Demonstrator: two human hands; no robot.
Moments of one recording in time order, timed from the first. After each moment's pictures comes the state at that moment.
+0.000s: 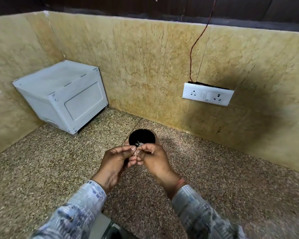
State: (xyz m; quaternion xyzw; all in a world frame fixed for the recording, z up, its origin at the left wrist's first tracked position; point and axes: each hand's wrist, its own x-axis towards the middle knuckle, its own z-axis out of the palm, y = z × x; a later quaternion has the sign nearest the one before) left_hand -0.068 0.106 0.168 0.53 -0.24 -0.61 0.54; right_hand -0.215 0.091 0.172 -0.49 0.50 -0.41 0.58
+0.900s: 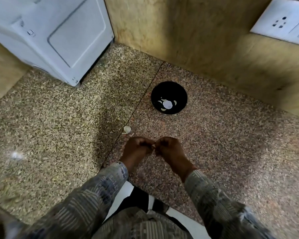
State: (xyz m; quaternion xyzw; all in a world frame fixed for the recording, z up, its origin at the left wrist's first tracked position) left_hand 0.001 0.077 -0.001 0.68 -0.33 -0.59 0.29; right_hand -0.154 0.063 -0.009 -0.41 0.67 -0.21 0.58
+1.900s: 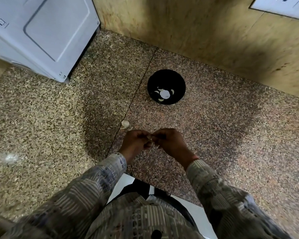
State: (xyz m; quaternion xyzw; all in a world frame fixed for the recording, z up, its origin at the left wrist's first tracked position) left_hand 0.017 0.065 -0.026 0.64 -0.25 -0.66 0.29; right_hand -0.156 0.055 -0.015 -0.54 0.65 -0.14 0.52
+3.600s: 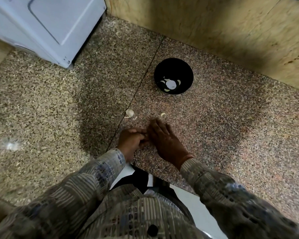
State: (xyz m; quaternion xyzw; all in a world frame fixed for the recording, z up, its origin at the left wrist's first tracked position) left_hand 0.036 0.092 -0.044 0.66 -0.11 -0.67 0.32; right_hand -0.140 0.103 -0.055 -0.86 0.47 -0.01 0.19
